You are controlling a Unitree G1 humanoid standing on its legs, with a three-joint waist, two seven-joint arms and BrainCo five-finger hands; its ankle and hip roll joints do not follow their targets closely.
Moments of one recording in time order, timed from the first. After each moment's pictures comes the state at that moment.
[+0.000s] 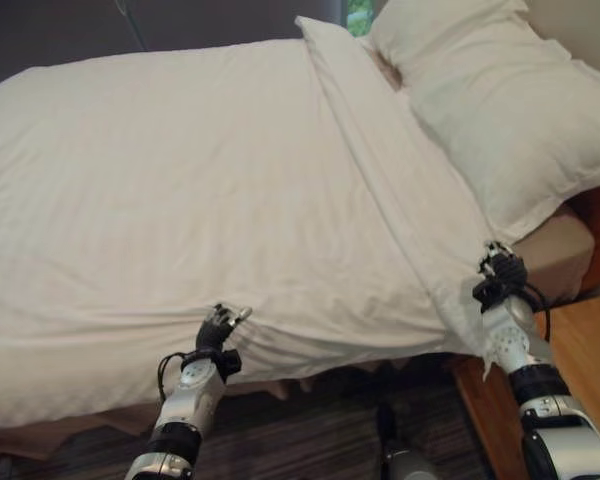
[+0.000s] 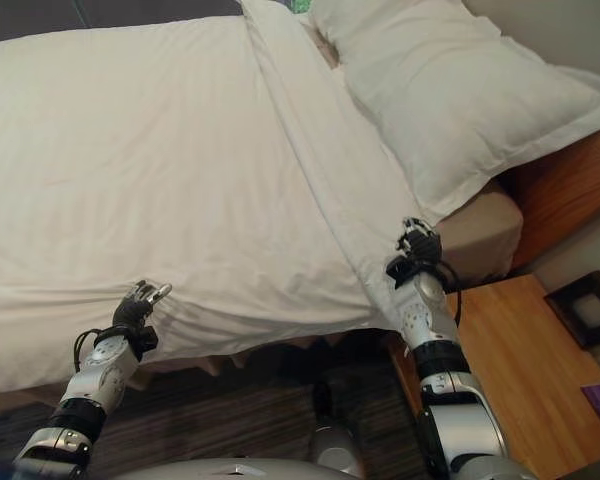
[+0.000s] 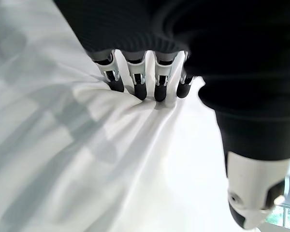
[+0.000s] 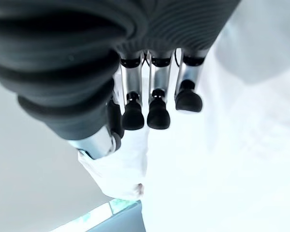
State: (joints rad) left arm -0.24 0.37 -0.11 0.69 -0.59 -0.01 0.18; right arm -0.52 -0.35 -0.02 0.60 0.80 -0.12 -0.30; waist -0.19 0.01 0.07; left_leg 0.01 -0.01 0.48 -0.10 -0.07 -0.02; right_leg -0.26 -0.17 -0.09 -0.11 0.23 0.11
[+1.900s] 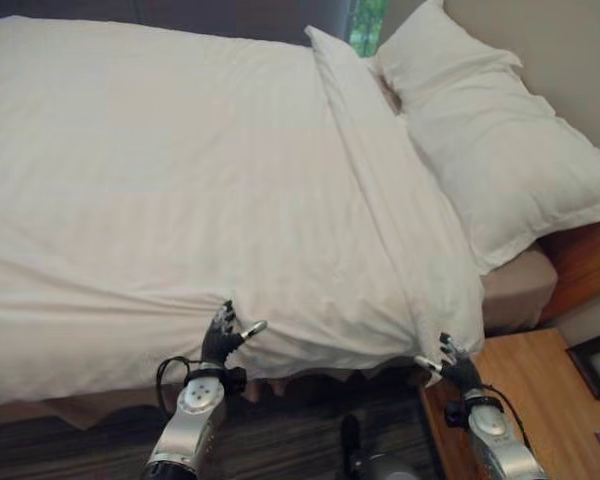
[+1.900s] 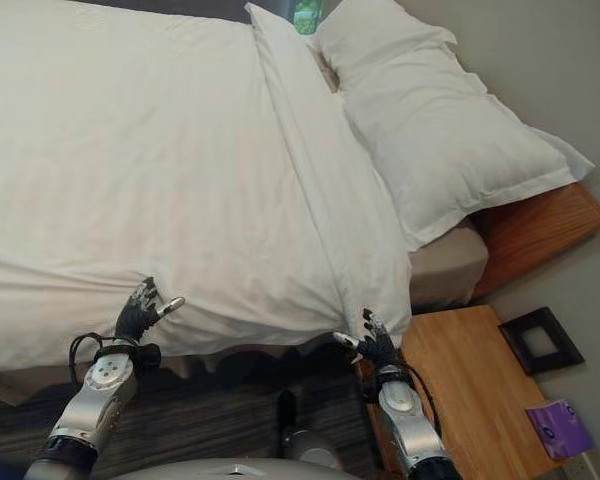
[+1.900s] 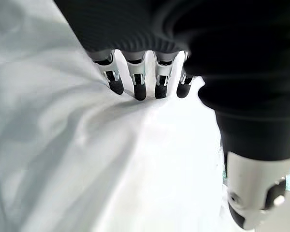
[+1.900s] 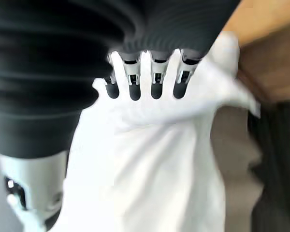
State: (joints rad) left arm 0.04 0.35 -0.12 0.27 -0.30 -0.01 0.21; right arm 0.08 -0.22 0.21 0.39 0.30 -0.07 -0.15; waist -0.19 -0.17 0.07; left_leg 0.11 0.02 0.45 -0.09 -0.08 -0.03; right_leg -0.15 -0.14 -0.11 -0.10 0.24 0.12
